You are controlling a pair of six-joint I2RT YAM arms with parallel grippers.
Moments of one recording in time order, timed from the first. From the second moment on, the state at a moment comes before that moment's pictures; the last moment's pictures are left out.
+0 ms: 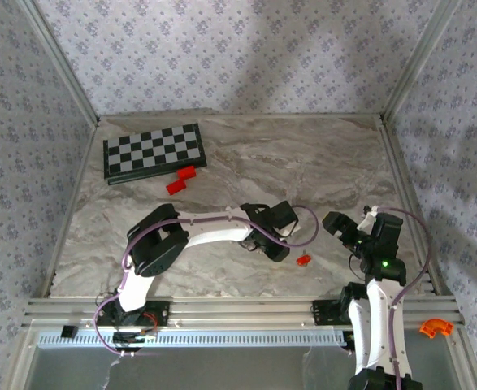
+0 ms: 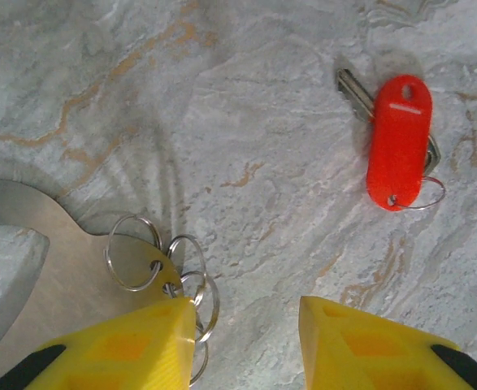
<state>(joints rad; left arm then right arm) -1.15 2.00 1.44 -0.61 0.14 -0.23 -0.24 0.52 0.39 -0.59 -0.49 0.51</state>
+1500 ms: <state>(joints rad) -1.01 2.06 1.55 -0.68 0.33 -0.09 -0.24 0.52 0.39 -0.59 -0.49 0.50</state>
